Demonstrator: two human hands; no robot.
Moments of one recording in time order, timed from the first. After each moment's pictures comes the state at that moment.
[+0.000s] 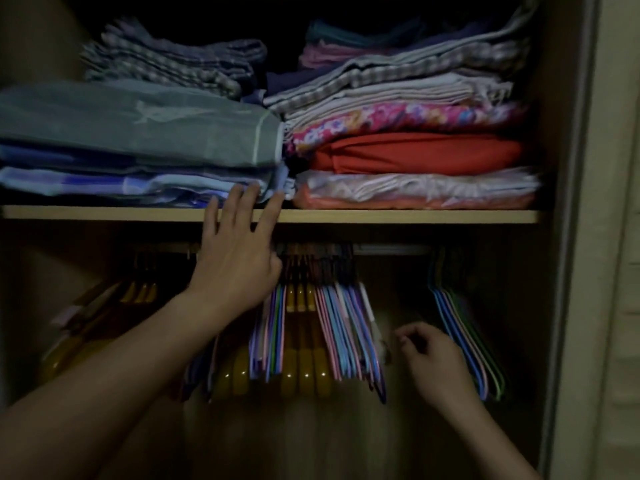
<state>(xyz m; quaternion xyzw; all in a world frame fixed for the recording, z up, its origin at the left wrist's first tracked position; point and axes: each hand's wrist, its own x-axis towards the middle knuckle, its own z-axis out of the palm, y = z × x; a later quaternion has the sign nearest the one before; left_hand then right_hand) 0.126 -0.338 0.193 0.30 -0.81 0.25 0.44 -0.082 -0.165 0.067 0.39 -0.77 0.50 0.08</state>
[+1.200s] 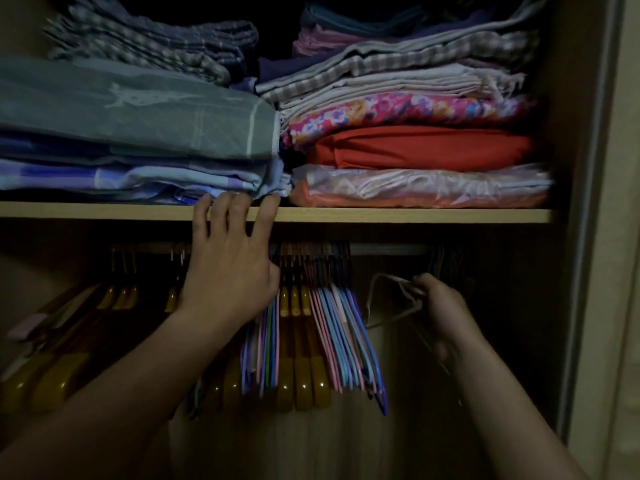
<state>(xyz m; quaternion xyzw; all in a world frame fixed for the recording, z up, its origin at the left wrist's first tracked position) 0.115 -0.355 0.185 0.28 -0.79 0.28 0.46 -0.096 -0.192 0.142 0.20 -0.60 0.76 -0.14</state>
